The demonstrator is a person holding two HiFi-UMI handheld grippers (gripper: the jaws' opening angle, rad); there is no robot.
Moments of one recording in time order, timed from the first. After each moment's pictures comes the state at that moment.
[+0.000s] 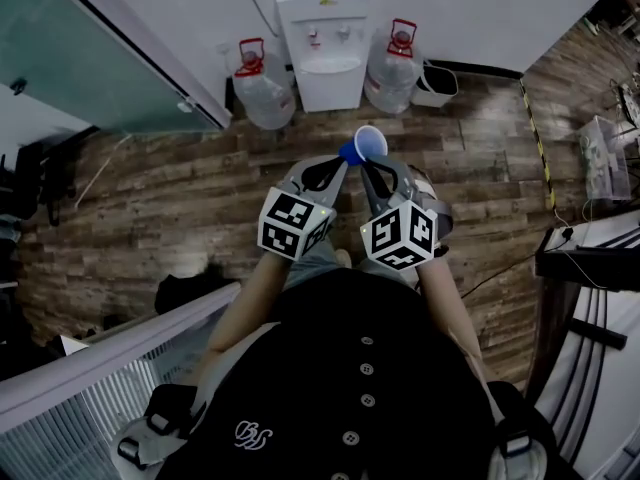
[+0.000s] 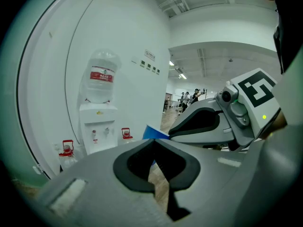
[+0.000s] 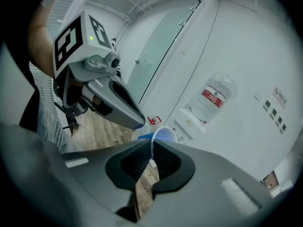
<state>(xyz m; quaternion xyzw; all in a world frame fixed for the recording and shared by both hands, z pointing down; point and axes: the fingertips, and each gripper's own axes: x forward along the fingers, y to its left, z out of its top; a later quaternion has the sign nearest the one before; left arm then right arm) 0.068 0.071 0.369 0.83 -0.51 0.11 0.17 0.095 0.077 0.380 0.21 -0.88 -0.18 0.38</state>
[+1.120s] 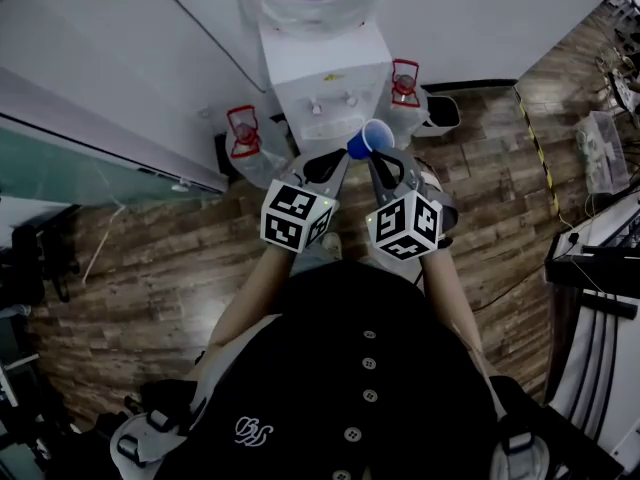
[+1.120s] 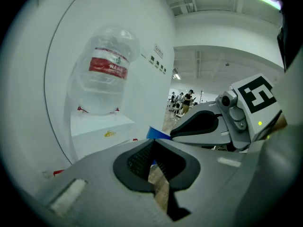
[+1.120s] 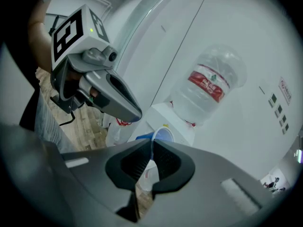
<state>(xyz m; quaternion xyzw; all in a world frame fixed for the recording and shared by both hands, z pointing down) -0.064 -0.189 0.368 0.87 -0.45 0.12 0.17 -0.027 -0.186 0.382 0.29 -0.85 -0.15 0.40</state>
